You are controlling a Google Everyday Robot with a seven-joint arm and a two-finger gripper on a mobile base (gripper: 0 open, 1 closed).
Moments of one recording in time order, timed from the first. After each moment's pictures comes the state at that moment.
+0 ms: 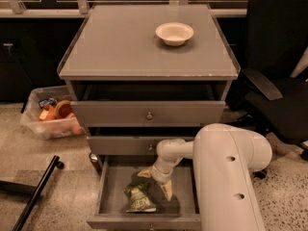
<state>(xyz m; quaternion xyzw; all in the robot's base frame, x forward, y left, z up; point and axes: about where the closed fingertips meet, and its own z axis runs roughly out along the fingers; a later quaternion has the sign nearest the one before) 0.554 -0.019 0.266 -0.93 0.32 0.15 0.12</state>
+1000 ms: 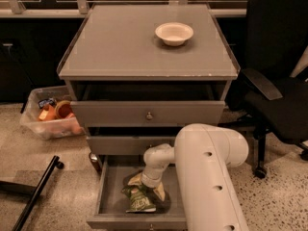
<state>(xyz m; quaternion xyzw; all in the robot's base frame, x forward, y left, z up) 0.551 0.017 0.226 -0.97 0.20 0.12 0.11</state>
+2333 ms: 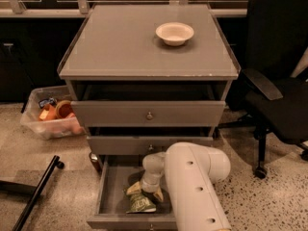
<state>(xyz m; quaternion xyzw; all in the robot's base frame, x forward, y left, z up) 0.558 0.024 0.132 -0.98 0.06 0.14 0.12</state>
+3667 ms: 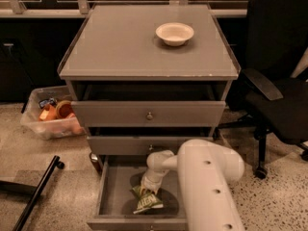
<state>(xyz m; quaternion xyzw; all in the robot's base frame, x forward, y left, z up) 0.563 0.030 0.160 -0.98 0.09 0.12 0.15</state>
